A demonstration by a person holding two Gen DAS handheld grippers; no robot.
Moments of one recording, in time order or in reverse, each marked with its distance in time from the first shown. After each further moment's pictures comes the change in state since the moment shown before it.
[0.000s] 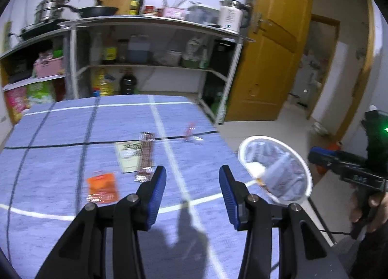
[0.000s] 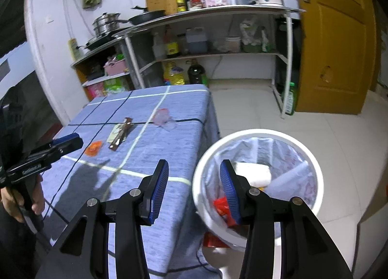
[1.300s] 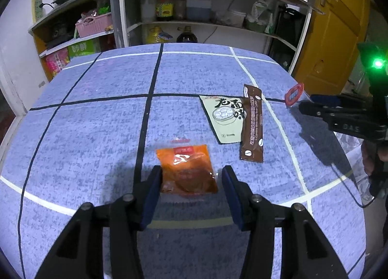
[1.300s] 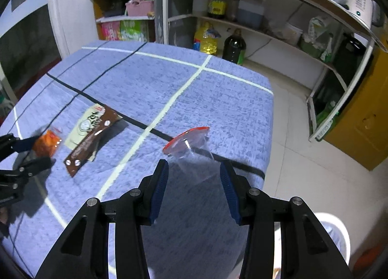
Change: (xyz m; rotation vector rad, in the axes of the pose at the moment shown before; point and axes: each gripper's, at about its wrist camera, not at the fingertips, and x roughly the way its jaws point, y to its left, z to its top) left arm 0.073 0.078 -0.026 -0.101 0.219 0.298; right arm 0.224 0.056 0.072 -0.333 0.249 0.018
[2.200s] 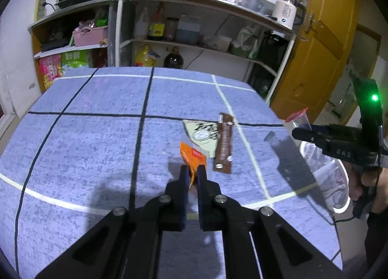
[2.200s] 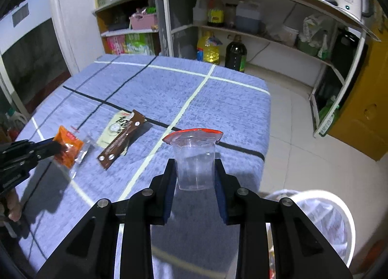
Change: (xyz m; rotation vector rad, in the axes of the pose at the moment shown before) left arm -0.044 0.008 0.001 -0.043 -0.126 -0.149; right arm -0.070 0.009 -0.028 0.088 -0.083 0.041
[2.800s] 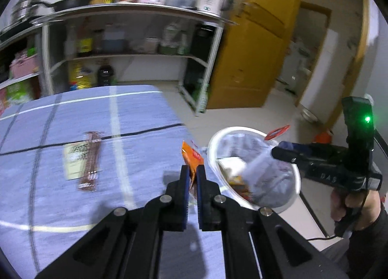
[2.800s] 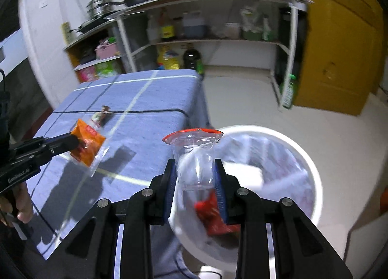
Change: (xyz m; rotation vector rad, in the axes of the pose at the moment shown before) left arm 0.007 -0.156 0.010 0.215 0.013 -0.272; right arm -0.102 -0.089 -0.104 0.264 -0.074 -0.113
